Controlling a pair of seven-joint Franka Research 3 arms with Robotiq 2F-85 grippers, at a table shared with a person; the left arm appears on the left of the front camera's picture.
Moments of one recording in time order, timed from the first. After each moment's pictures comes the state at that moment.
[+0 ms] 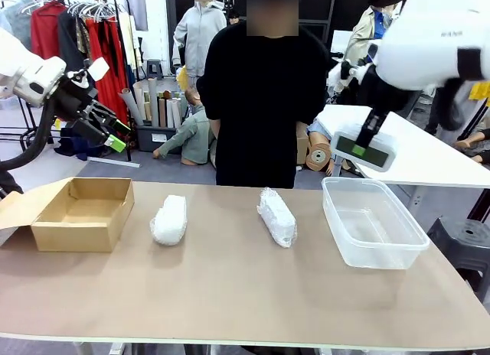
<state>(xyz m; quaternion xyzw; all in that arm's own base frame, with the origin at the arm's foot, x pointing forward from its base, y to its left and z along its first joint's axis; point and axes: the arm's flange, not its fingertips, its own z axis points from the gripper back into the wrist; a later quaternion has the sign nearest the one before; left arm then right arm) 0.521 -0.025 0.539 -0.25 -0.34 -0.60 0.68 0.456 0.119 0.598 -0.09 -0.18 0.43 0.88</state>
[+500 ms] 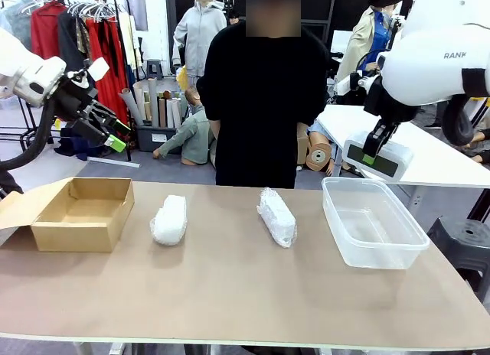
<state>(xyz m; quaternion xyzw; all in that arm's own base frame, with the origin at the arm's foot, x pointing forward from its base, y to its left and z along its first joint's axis) 0.521 -0.025 0.539 -0.25 -0.34 -0.60 0.68 0.453 0.109 0.586 -0.10 -0.16 0.38 0.91</state>
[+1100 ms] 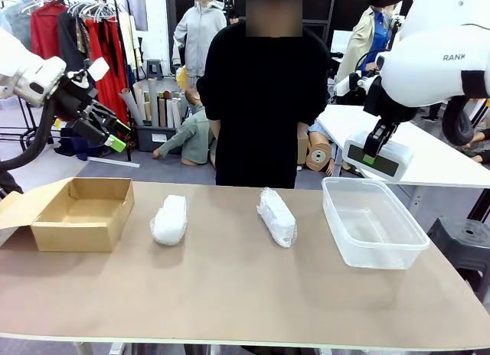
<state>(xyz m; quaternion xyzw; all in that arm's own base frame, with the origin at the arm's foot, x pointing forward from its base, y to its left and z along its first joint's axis) 0.521 -0.025 0.539 -0.25 -0.34 -0.60 0.68 0.453 0.110 0.586 -0.10 -0.16 0.38 0.90</state>
